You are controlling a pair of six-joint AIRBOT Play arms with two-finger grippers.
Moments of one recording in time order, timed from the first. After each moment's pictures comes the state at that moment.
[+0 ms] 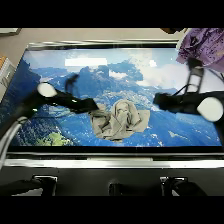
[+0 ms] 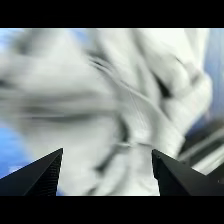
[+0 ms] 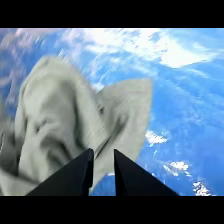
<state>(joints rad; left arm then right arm) -0.07 -1.41 1.26 0.90 -1.13 -1.54 0.20 -0.94 1.21 -1.54 1.20 2.08</state>
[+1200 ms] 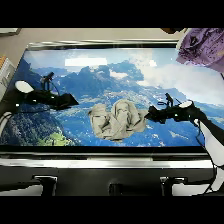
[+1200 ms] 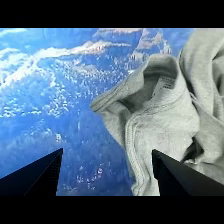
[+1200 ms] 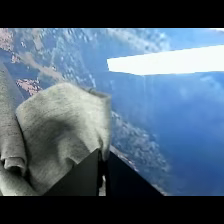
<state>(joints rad) 0.14 -1.48 1.24 0.90 -1.16 -1.40 -0.14 -1.60 0.99 -0.70 0.99 1.24</state>
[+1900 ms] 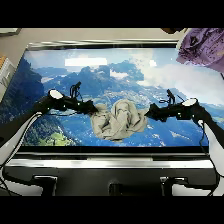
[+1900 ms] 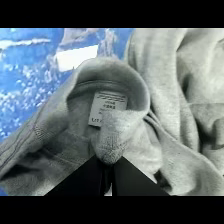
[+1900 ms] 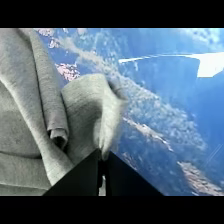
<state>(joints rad) -0.04 -1.69 1.23 0.60 -1.01 -1.22 -0.13 -1.51 0.99 -0.69 1.06 1.25</state>
